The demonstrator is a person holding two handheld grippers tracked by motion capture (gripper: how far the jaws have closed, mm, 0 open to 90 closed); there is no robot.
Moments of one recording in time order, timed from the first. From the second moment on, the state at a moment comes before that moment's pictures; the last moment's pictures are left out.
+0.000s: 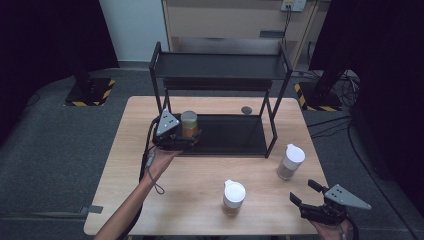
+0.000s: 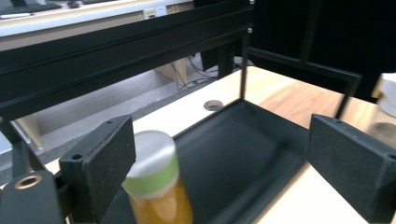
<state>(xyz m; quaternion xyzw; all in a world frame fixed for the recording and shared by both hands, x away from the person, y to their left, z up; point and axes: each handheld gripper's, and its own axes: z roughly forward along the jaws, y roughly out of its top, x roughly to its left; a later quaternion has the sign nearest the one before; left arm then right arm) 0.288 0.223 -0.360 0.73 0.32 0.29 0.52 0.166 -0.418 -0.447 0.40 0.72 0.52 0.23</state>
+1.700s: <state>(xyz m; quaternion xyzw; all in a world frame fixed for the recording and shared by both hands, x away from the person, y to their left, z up) 0.182 0.290 -0.433 0.75 0.27 0.24 0.55 0.167 -0.414 -0.446 0.39 0.73 0.52 0.23</state>
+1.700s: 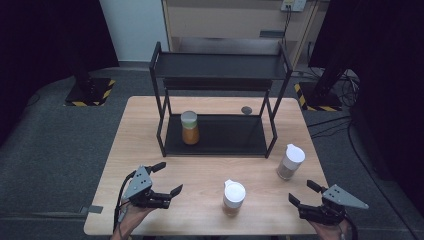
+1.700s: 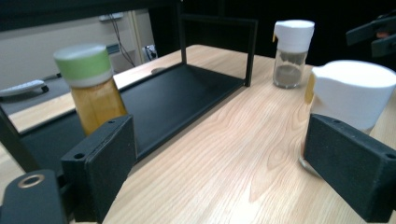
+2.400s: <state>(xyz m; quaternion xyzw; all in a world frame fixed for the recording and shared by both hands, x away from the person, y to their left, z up) 0.174 0.303 -0.459 0.75 0.29 0.25 0.53 0.167 -0.413 -0.445 0.39 0.73 0.51 0.23</state>
